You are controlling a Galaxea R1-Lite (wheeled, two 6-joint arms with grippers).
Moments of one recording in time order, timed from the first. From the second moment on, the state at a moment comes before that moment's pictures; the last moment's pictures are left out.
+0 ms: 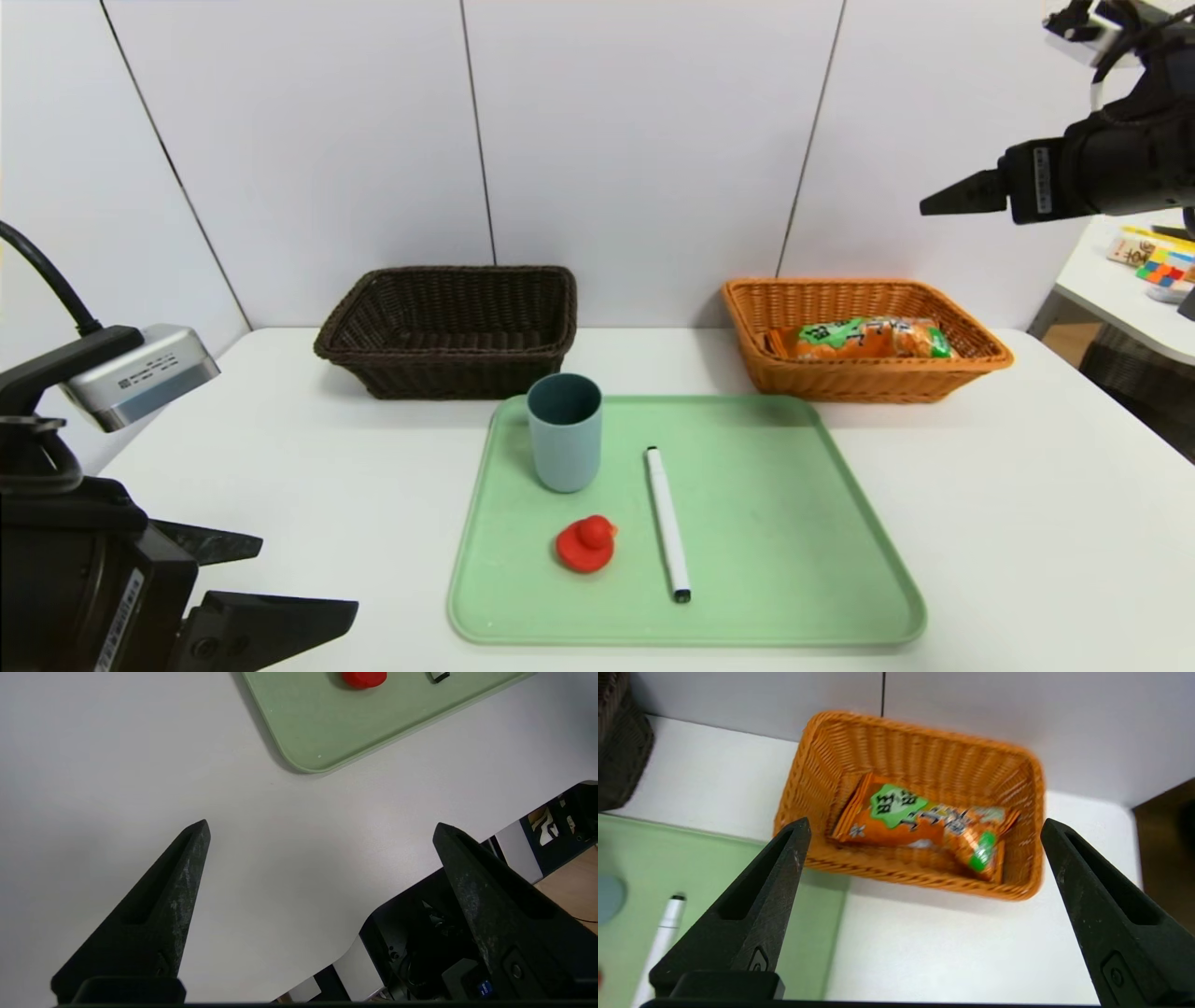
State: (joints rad) left arm -0.60 1.13 -1.00 0.62 -0.10 -0.25; right arm 0.11 1.63 -1.69 0.52 -0.03 -0.10
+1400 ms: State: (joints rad) left arm -0.66 1.11 -0.92 0.41 -0.09 -0.26; right arm 0.31 1.22 -0.73 -0.17 -0.07 0.00
